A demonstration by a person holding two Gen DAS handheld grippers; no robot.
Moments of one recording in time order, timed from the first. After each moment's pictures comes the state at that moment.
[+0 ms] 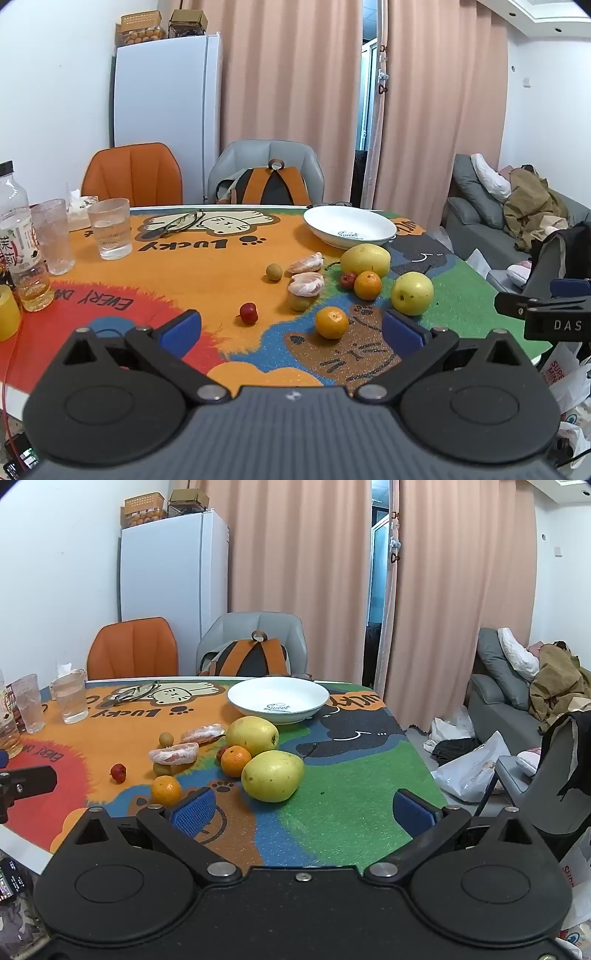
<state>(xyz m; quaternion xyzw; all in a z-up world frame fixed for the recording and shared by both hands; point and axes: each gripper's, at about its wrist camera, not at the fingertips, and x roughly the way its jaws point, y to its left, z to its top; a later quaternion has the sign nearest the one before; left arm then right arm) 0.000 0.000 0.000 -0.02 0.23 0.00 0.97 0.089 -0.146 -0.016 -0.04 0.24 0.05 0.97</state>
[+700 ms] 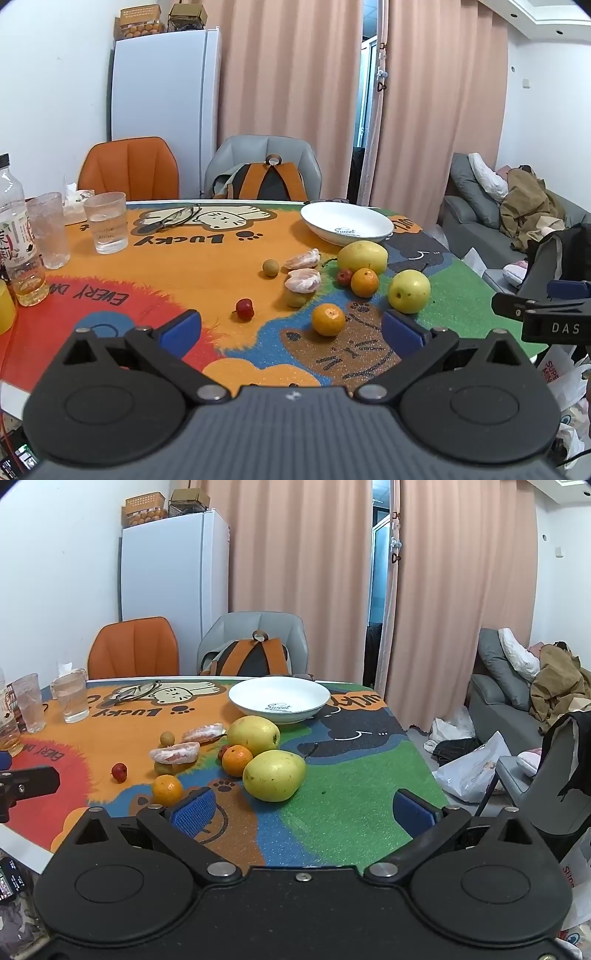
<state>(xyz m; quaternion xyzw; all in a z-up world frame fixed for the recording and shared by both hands) 0.001 -0.001 -0.005 -0.03 0.23 -0.01 0.97 0.087 -0.144 -0.017 -0.04 0.24 0.05 0.97</state>
